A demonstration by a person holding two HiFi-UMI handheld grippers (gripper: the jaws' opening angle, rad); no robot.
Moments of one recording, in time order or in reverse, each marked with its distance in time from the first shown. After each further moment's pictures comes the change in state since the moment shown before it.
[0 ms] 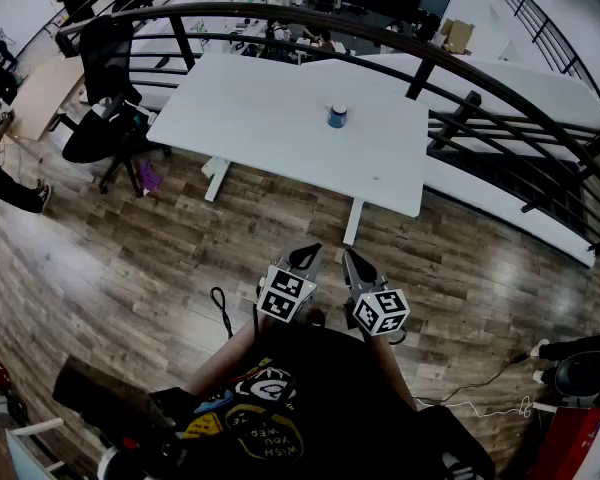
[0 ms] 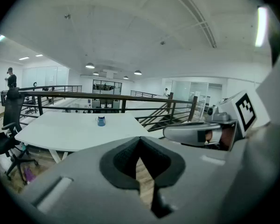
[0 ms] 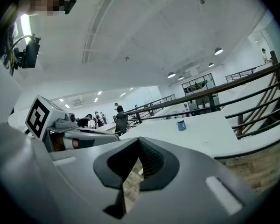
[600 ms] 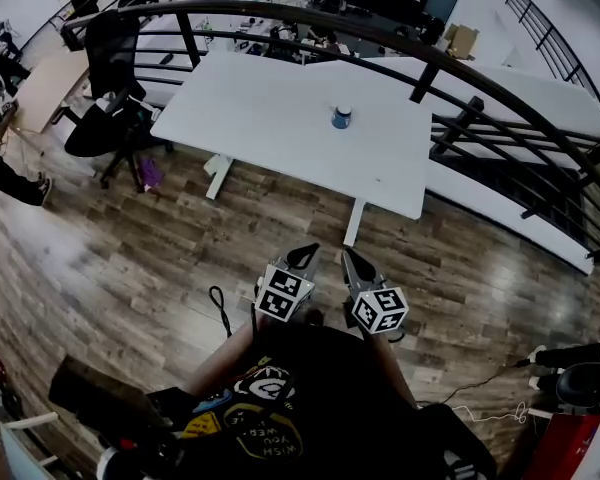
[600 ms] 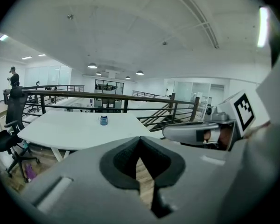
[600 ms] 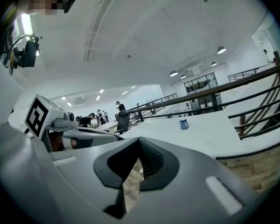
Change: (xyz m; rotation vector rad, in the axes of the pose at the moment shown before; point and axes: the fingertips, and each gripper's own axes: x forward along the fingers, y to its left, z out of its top) left arm -0.011 0.011 -0.009 -0.014 -0.001 0.021; right arm 0.010 0.010 -0.007 -0.012 0.017 0.021
